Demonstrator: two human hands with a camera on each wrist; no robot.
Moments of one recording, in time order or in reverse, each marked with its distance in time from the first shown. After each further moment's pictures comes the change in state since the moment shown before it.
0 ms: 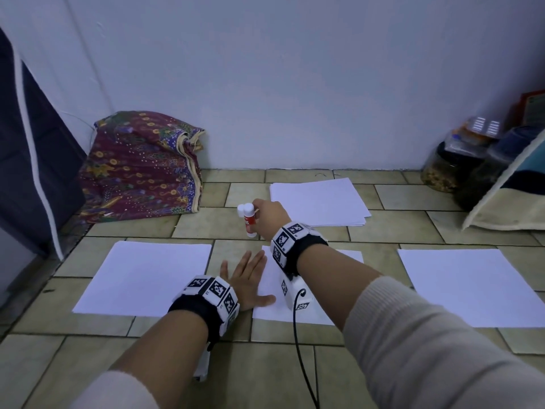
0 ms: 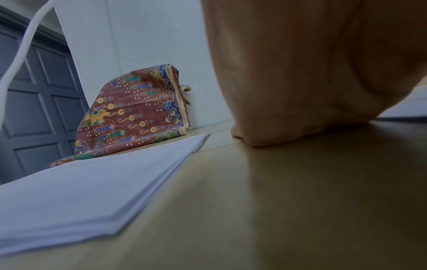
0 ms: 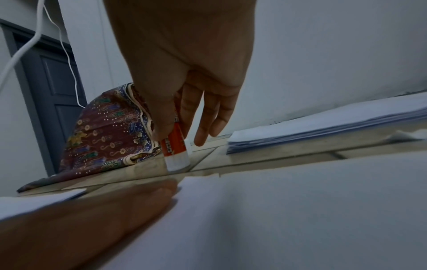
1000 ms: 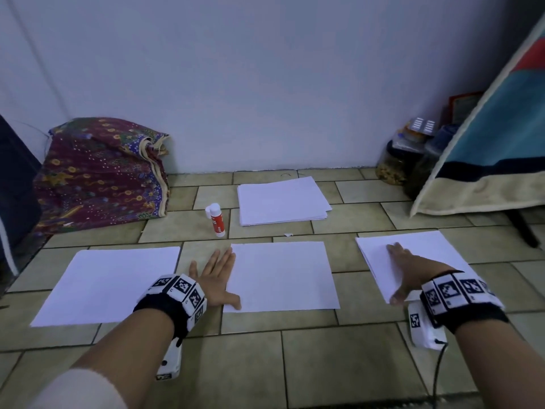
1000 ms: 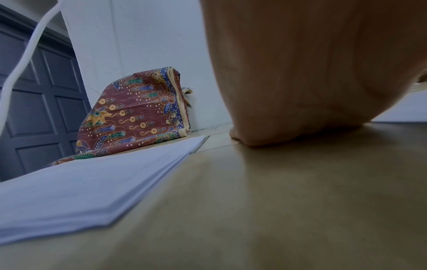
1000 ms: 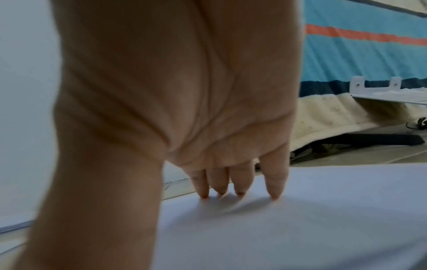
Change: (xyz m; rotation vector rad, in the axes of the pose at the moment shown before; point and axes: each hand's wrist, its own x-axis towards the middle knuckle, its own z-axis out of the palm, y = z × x) left_hand -0.009 0.003 -0.010 0.047 -0.131 -0.015; right_hand -0.199 0.223 -0.117 -0.382 -0.367 0.586
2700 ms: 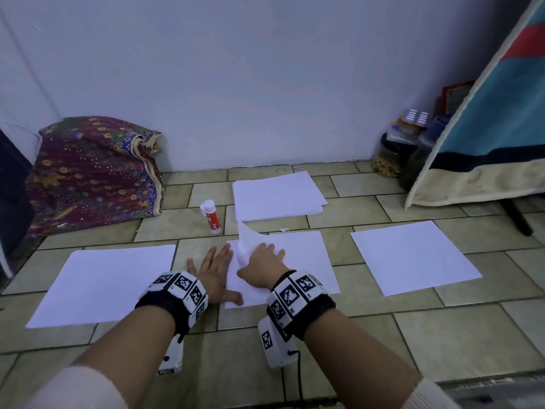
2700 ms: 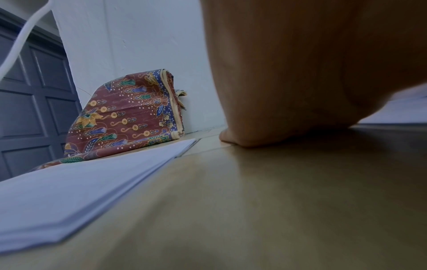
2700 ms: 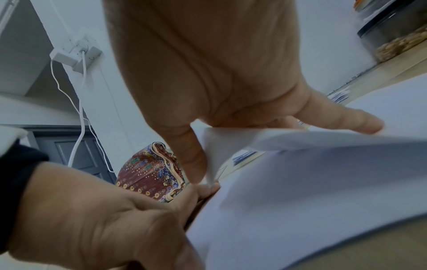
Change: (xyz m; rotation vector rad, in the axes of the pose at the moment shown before) left_hand 0.004 0.002 0.002 -0.017 0.026 0.015; right_hand -0.026 -0.253 0.023 0.118 0.044 -0.263
